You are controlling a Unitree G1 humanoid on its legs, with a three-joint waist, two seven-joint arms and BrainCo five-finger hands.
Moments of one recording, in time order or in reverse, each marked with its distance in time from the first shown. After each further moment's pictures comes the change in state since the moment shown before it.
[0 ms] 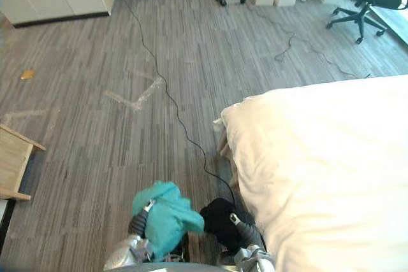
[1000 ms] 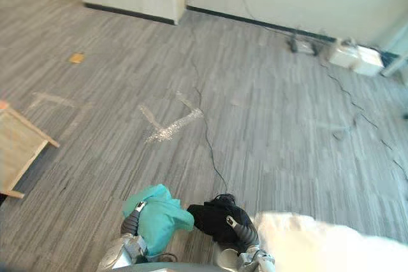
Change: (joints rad) left arm 0.014 0.011 0.031 0.094 -0.039 0.071 -0.005; right arm 0.009 0.024 -0.016 -0.001 -0.067 0.013 0.114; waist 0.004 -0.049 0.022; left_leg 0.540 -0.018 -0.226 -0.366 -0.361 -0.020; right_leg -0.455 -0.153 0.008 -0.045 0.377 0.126
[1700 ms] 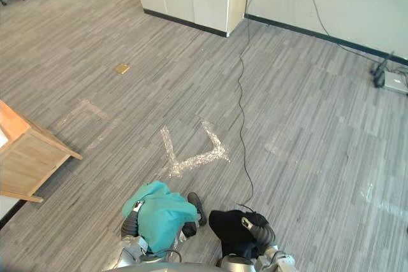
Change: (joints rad) left arm 0.029 -0.087 0.078 -0.089 -0.090 -0.029 -0.010; right arm 0.022 -0.116 -0.059 -0.017 -0.019 0.012 0.056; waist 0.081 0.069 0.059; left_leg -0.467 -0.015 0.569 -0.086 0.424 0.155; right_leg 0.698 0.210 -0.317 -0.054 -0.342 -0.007
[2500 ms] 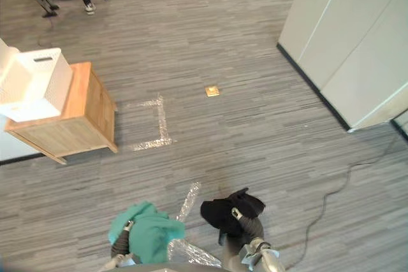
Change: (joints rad) left arm 0.029 0.000 -0.002 0.160 0.050 -0.012 0.053; right arm -0.091 0.072 0.049 0.002 0.050 -0.001 -0.119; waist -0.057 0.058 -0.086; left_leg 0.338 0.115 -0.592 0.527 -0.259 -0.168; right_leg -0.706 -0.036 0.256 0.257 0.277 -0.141
